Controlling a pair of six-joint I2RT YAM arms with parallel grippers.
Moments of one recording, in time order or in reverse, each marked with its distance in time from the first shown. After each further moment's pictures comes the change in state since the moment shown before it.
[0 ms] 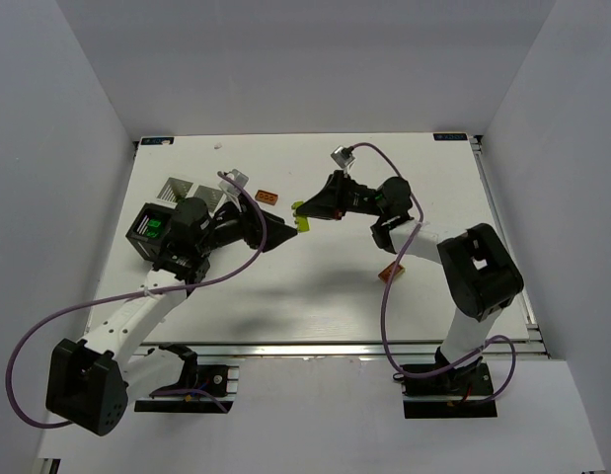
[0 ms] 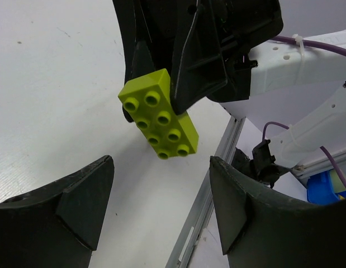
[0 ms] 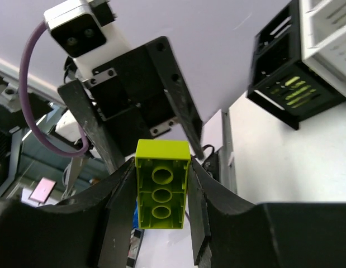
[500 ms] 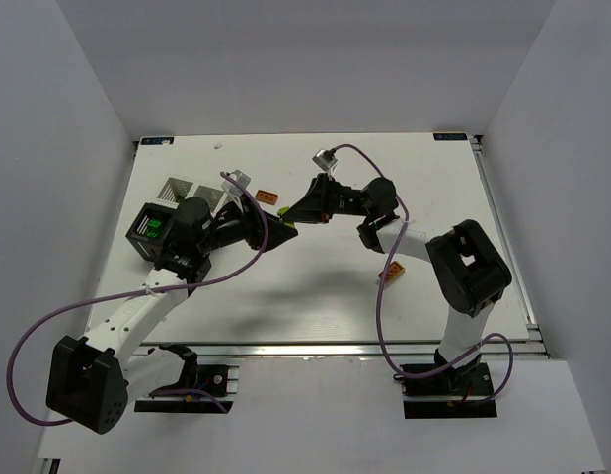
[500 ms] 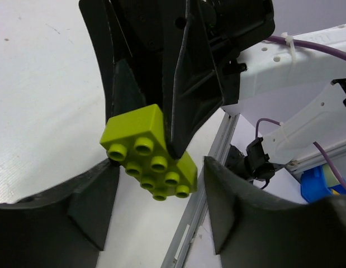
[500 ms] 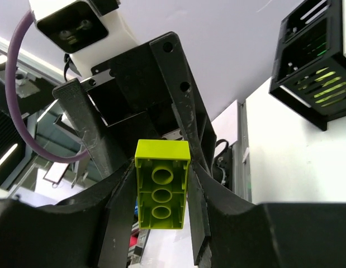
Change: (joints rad) left arm -0.013 0.017 -0.001 0.018 0.019 -0.013; right arm 0.085 0.059 0.074 0.021 -0.005 0.034
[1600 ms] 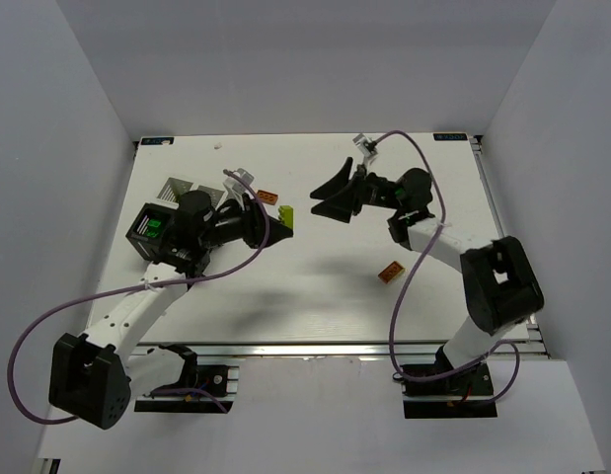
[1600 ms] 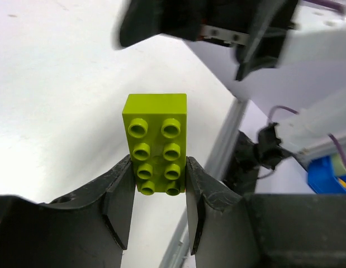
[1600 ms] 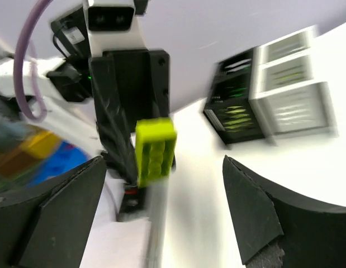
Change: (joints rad) left arm 0.017 0.026 0.053 -0.141 0.028 0.078; right arm -0.141 -0.147 -0.055 -0.100 -0.066 -0.435
